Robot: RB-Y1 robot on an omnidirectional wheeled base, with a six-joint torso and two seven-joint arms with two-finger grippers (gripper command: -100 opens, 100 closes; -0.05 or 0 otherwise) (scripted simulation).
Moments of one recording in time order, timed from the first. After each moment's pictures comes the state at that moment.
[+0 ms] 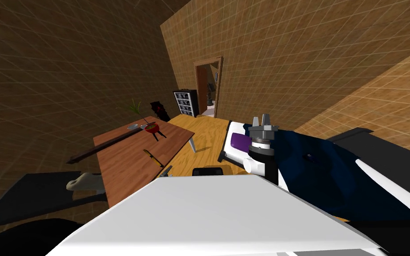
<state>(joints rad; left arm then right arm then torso) 0.90 0.65 -0.15 -1.73 -0.23 -0.40 0.54 0.48 -0.02 -0.06 -2.30 -0.05 -0.50 -0.12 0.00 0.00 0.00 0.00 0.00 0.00</state>
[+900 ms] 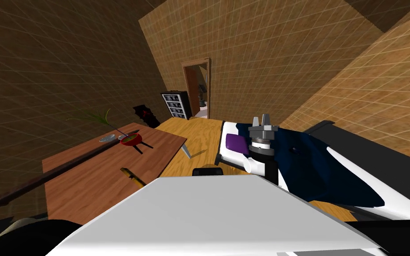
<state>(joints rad) 0.99 0.78 -0.24 -1.53 -0.30 -0.39 0.71 0.48 -0.02 -0.06 -2.30 -0.05 -0.50 -0.12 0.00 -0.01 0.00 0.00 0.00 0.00</state>
